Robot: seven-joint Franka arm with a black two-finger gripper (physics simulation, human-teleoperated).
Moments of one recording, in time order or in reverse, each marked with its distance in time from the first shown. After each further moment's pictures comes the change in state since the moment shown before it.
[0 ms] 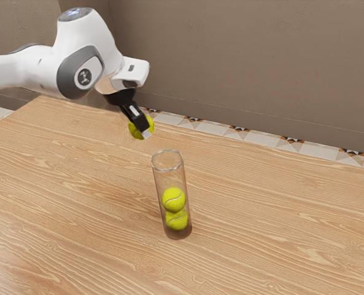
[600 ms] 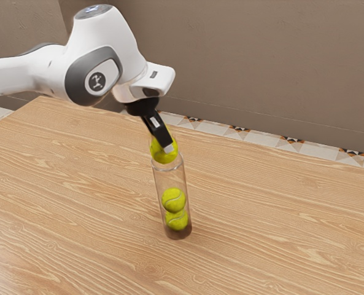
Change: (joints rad) arm -0.021 -0.064 -0.106 -0.022 -0.095 -0.083 -0.011
